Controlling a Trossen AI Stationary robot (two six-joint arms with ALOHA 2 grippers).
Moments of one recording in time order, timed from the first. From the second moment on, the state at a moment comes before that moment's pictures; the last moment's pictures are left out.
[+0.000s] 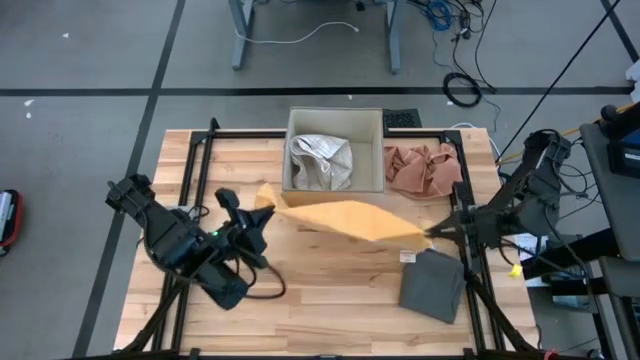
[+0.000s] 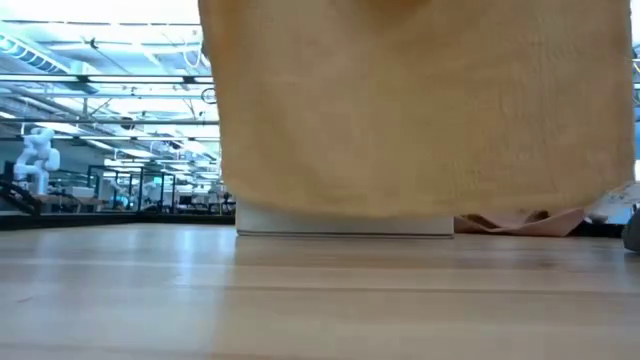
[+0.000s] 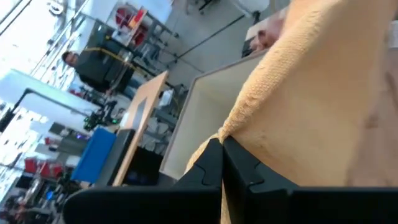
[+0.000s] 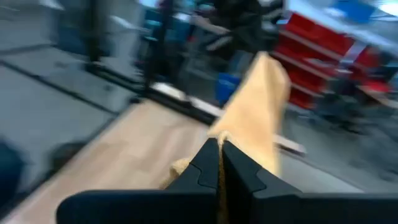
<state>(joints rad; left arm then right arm) -0.66 1.61 1.88 -1.49 -1.21 -0.36 0.90 0.76 1.01 -0.47 0.77 -0.18</state>
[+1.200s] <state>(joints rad) -0.85 1.61 1.22 -0.91 -0.38 -0.65 0.90 1.46 0.61 0.38 0.11 0.30</state>
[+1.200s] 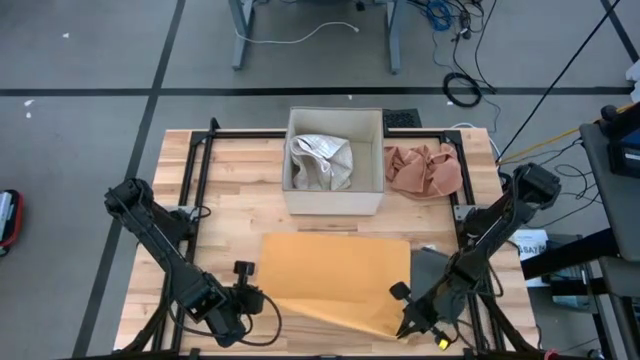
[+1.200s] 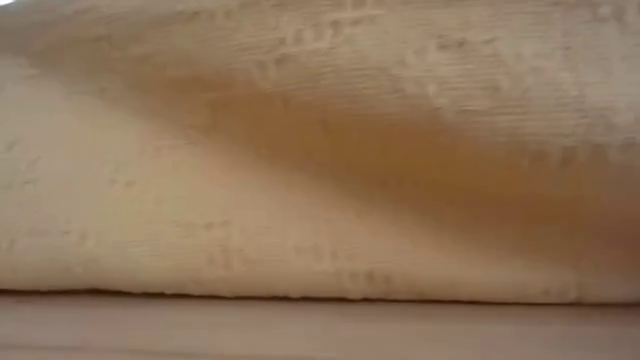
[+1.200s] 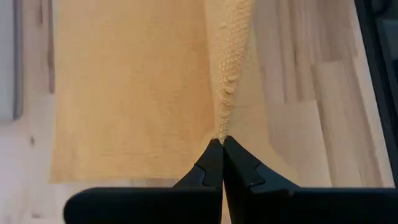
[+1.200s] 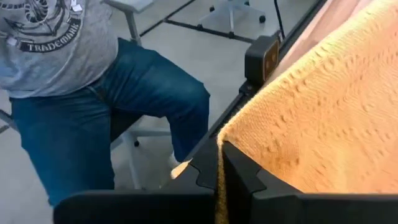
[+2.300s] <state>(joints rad) -0.90 1.61 1.22 -0.79 -0.29 -0.79 0.85 1.53 0.61 0.39 -0.04 0.46</state>
